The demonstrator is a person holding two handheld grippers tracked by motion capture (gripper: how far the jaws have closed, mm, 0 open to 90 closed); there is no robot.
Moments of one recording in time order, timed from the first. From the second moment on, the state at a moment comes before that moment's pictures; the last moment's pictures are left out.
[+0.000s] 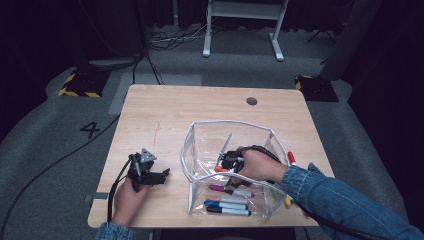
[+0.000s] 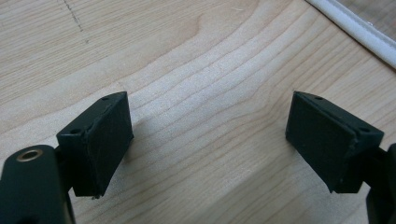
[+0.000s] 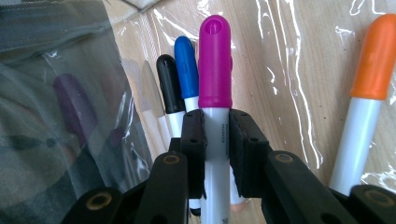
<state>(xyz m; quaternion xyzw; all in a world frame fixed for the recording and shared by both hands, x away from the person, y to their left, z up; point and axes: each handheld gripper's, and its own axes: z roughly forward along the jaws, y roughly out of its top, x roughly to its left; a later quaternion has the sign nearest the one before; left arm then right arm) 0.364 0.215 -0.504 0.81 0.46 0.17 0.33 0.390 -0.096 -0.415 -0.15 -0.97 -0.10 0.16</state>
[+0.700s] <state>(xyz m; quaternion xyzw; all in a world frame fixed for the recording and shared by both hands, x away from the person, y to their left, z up) 0.365 0.215 -0.504 0.81 0.45 0.16 0.33 0.404 -0.117 -0.353 -0.18 -0.95 -0.26 0.03</state>
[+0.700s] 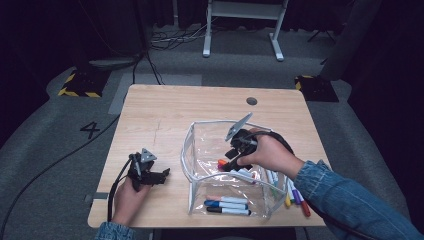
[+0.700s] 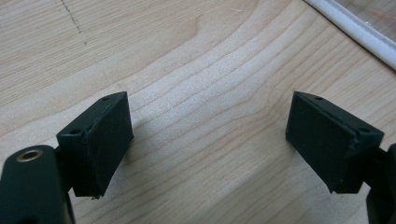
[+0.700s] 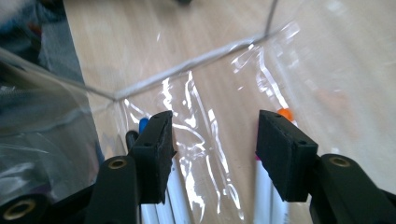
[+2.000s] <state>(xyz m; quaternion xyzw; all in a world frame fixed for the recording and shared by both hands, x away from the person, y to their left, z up) 0.365 0.215 -0.504 0.81 0.45 0.16 0.33 0.400 -0.359 -0.348 -0.45 -0.82 -0.33 -0.09</state>
